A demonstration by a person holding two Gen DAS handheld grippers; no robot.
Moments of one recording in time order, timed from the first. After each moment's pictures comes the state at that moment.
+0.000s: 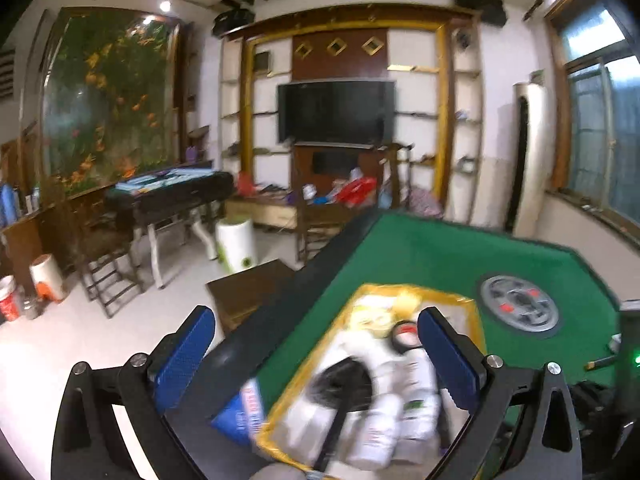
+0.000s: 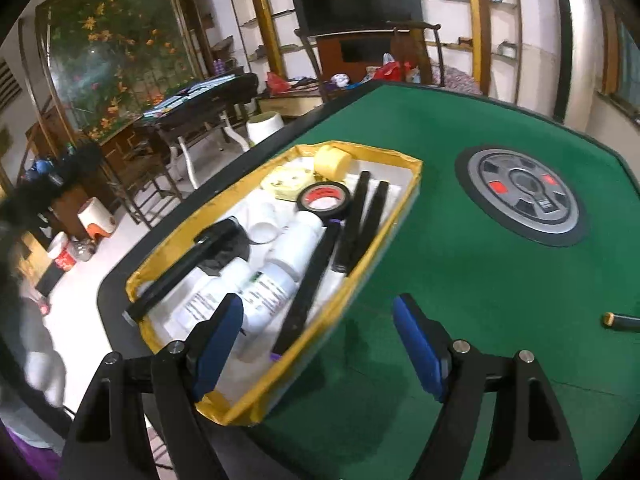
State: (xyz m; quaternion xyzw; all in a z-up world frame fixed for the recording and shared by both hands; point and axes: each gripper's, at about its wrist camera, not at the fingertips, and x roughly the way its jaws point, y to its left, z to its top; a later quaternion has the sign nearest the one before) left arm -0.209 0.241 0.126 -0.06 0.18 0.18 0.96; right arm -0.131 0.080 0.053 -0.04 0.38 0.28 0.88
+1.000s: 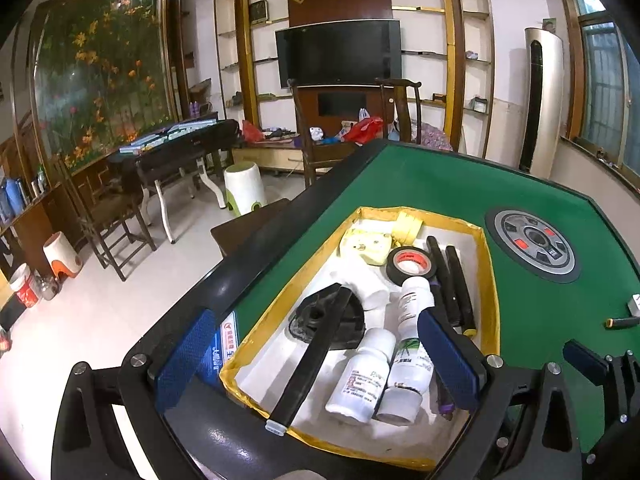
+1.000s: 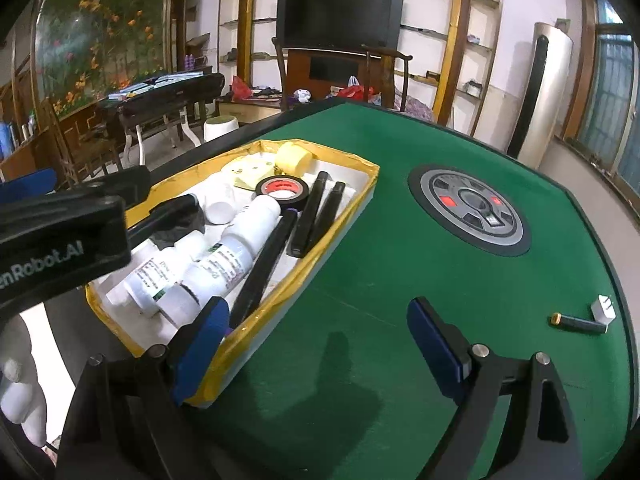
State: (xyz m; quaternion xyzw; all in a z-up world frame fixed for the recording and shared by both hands) left arm -0.183 0.216 0.086 -0.05 0.30 0.21 0.93; right arm -0.160 0.089 0.037 -0.12 0.33 0.19 0.91
